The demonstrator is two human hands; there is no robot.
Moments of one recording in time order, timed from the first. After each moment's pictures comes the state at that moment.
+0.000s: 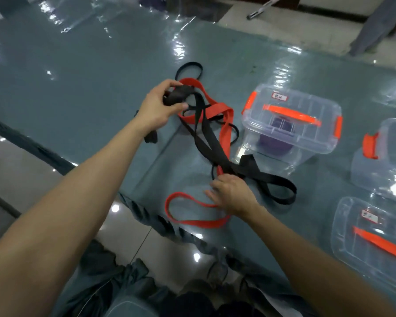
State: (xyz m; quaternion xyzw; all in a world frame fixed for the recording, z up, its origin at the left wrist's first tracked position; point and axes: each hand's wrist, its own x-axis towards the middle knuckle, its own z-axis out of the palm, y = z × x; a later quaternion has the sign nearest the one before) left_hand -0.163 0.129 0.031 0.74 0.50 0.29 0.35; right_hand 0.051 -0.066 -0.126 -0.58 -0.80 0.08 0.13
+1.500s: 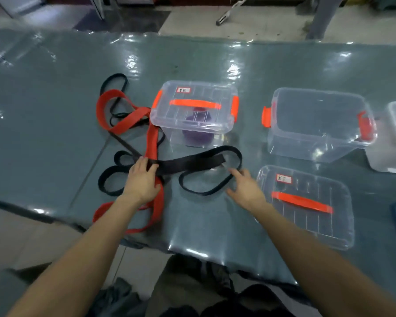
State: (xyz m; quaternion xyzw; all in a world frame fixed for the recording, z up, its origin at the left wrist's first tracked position) left_hand -0.025 -0.023 -0.125 0.85 0.51 -0.11 0.07; right_hand 0.280 -0.191 -0.144 -0.81 -0.51 0.28 0.11
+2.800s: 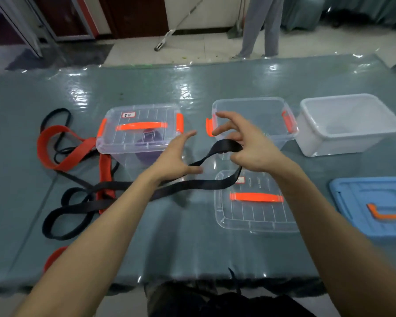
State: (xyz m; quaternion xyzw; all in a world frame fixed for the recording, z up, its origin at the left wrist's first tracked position) left_hand 0.192 -0.059 -0.024 0.87 0.28 0.04 0.40; right_hand 0.372 -0.243 0.052 -0.70 -0.51 0.27 0.42
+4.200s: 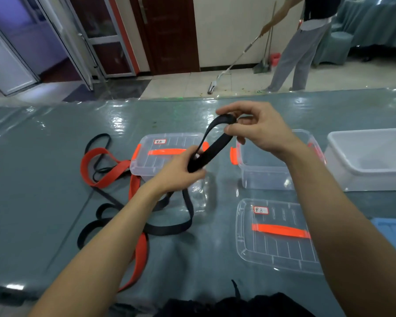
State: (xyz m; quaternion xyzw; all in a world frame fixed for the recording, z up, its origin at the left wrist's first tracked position) left_hand 0.163 -0.046 0.043 0.87 0.27 0.13 0.40; right_hand 0.373 -0.188 0.140 -0.61 -0.52 0.26 0.54
